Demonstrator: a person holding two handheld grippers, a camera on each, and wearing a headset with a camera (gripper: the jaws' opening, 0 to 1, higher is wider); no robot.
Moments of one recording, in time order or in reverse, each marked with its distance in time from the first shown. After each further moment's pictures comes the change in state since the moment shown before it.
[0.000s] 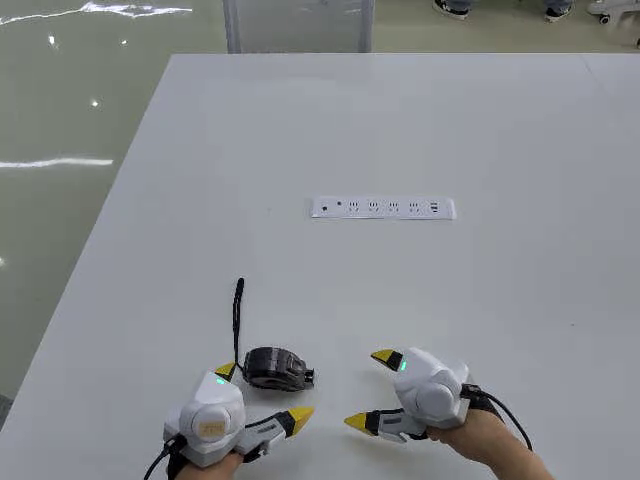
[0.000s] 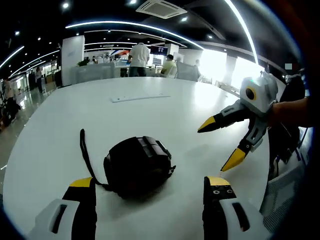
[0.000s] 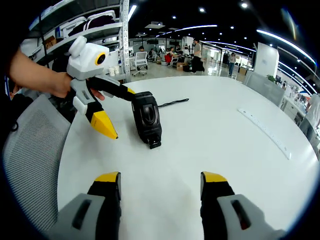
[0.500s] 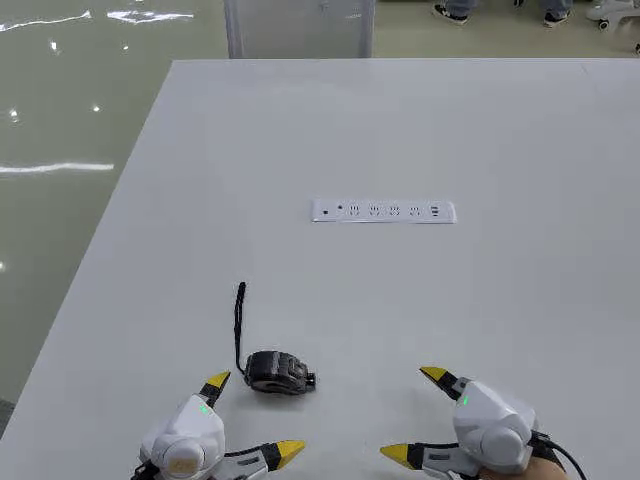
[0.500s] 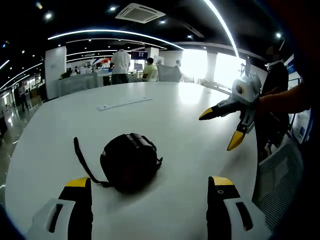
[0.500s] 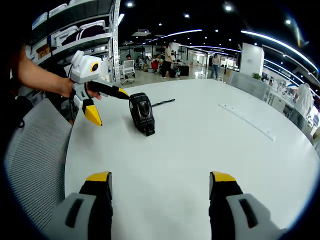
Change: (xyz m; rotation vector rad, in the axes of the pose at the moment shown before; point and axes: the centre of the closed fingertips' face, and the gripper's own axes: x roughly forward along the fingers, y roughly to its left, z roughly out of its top) left arm -0.025 -0.014 -0.005 0.104 -0.046 -0.113; right arm -0.056 0.003 -0.029 0.075 -0.054 -0.094
